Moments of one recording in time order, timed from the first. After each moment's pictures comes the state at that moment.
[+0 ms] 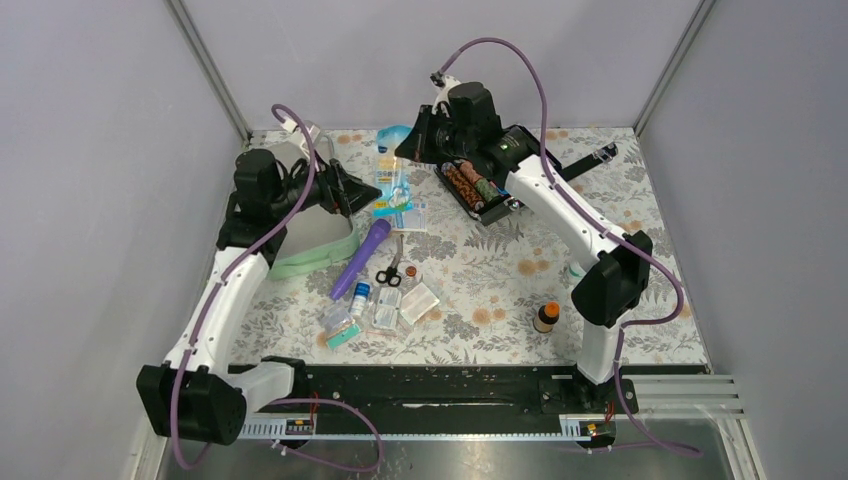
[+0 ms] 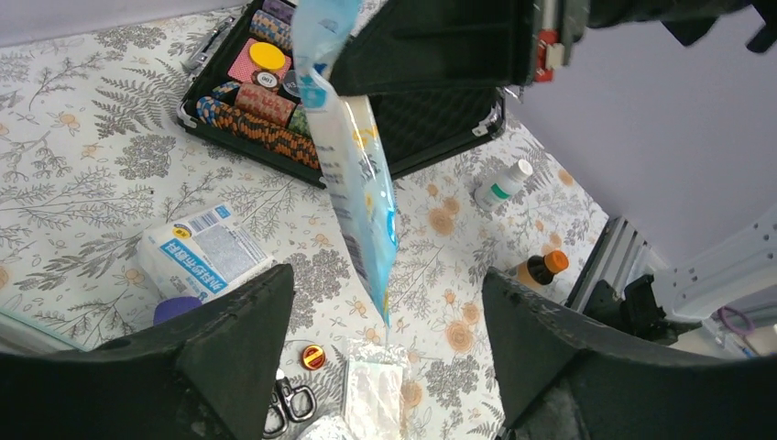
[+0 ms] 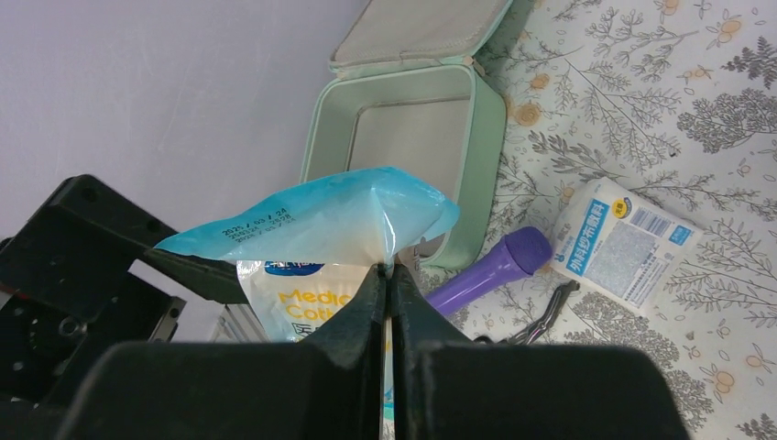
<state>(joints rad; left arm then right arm) -0.12 1.11 1.05 -0.14 0.80 -0.30 0.64 1.89 1.95 -0.46 -0.27 0.60</state>
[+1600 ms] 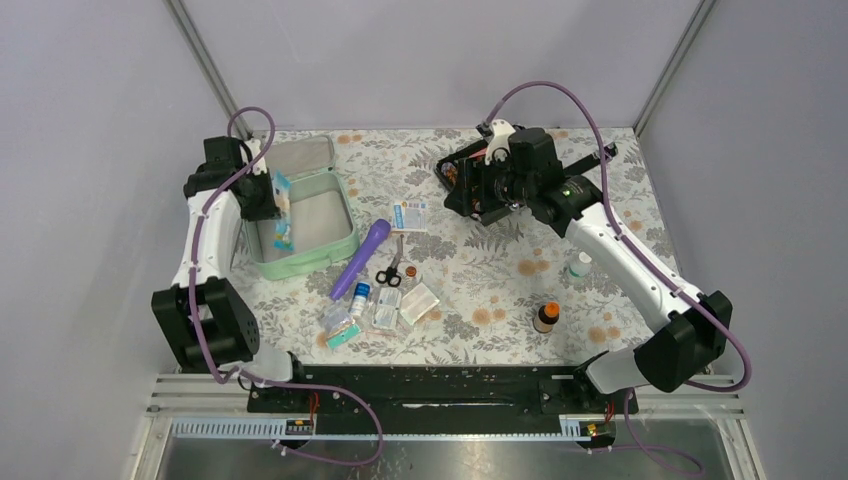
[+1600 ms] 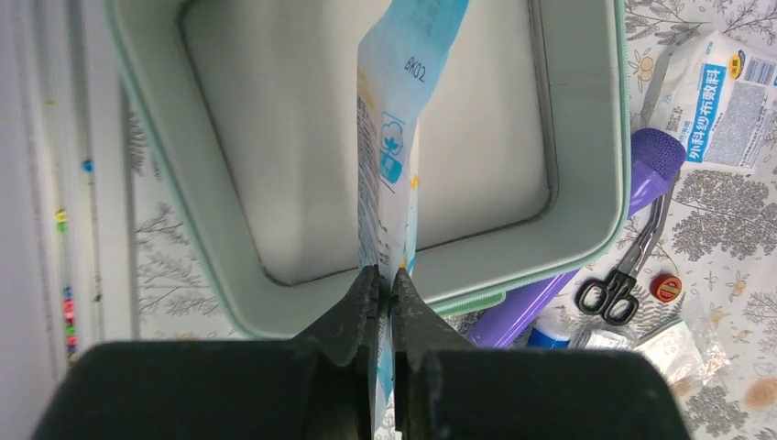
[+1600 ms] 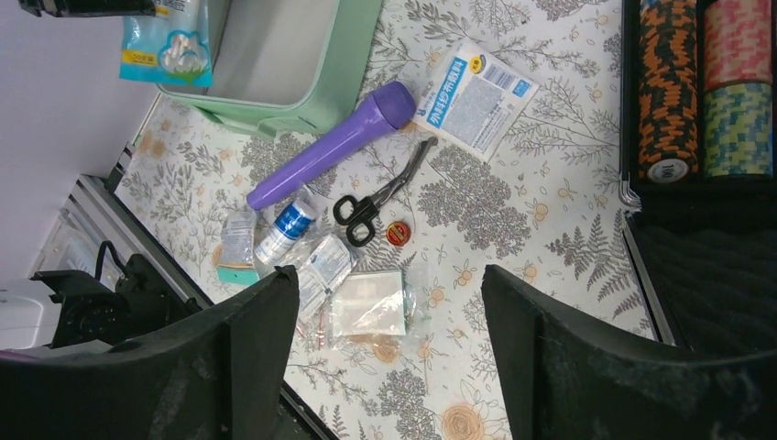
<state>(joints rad) 0.21 1.47 1.36 -0.84 0.15 -0.01 0.54 1.43 1.41 -0.52 -0.30 0.28</state>
